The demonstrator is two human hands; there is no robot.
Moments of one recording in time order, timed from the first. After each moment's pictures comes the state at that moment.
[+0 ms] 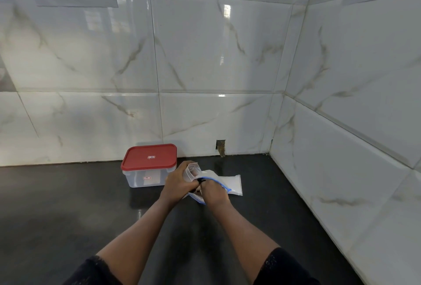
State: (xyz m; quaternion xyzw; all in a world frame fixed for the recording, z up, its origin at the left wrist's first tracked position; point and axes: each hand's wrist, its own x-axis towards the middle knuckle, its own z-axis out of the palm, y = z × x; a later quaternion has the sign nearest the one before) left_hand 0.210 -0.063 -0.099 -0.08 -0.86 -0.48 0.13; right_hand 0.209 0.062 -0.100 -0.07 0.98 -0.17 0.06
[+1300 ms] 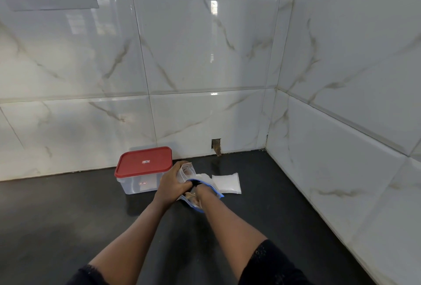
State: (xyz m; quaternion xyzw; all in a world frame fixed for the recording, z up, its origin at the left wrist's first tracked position) left_hand 0.204 -0.073 -0.095 -0.10 -0.87 -0.47 0.13; right_hand 0.220 0.036 -0.067 0.26 0.61 -0.73 0.18
